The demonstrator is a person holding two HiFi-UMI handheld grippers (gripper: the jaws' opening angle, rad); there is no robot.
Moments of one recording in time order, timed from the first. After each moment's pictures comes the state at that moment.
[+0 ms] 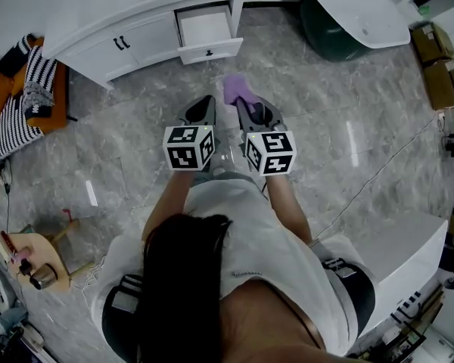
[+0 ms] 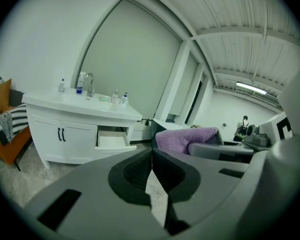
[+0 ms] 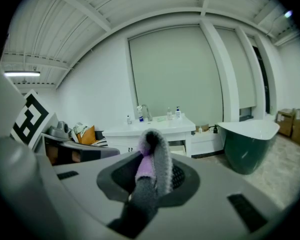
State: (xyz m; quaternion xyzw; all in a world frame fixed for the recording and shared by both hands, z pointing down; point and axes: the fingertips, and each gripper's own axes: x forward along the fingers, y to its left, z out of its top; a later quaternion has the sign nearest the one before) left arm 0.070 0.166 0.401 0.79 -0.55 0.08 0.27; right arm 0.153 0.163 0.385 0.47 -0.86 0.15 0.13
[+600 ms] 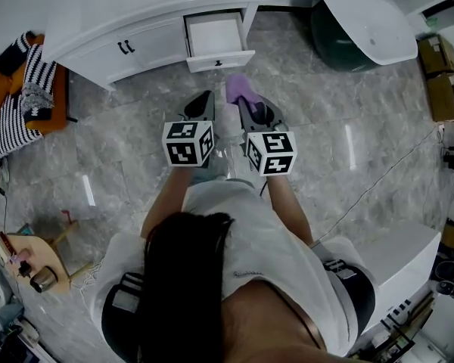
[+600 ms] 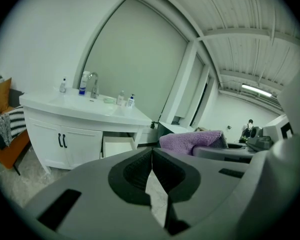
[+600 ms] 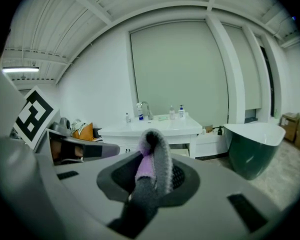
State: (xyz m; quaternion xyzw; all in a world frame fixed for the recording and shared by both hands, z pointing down) left arm 0.018 0.082 0.411 0.78 -0.56 0.08 0.27; right arm 0.108 0.085 0.397 0.47 -0.86 0.15 0.15
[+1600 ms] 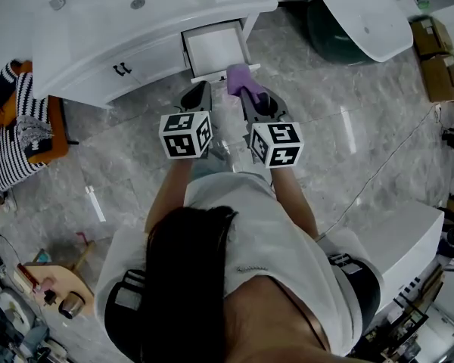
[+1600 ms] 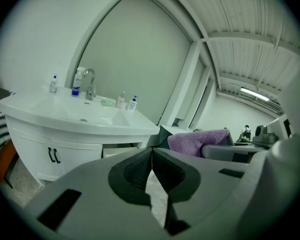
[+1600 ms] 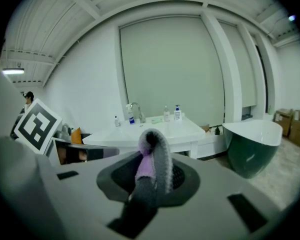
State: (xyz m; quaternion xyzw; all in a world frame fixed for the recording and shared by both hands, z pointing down) left arm -0.050 -0.043 0.411 0.79 -0.54 0.07 0.28; right arm 0.053 -0.028 0.385 0.50 -0.83 0.17 0.15
